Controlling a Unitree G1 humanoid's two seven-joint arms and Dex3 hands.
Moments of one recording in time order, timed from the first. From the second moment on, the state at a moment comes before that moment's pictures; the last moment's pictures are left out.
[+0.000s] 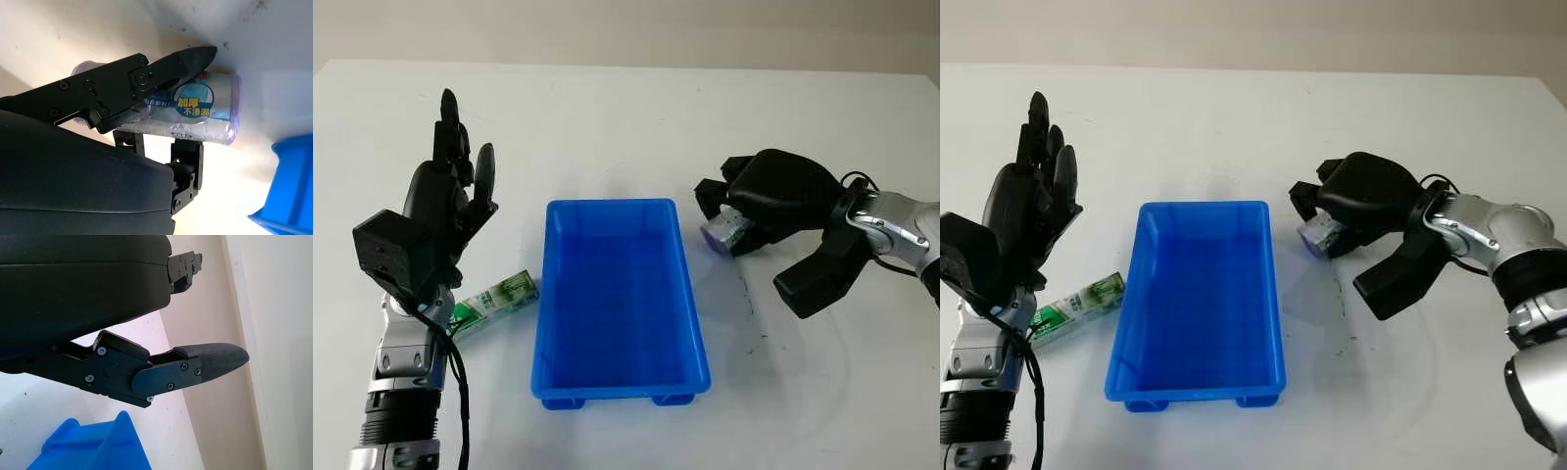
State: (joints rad) left arm -0.35 0.28 0.20 0.13 -0.06 -0.08 -0.12; right arm -0.93 -0.83 0.52 0.85 -1.04 -0.77 -0.18
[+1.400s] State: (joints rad) left arm -0.34 0.27 0.20 0.11 -0.06 -0.08 -0.10; right arm -0.78 -0.59 0.26 0.25 -0.34 -0.54 0.34
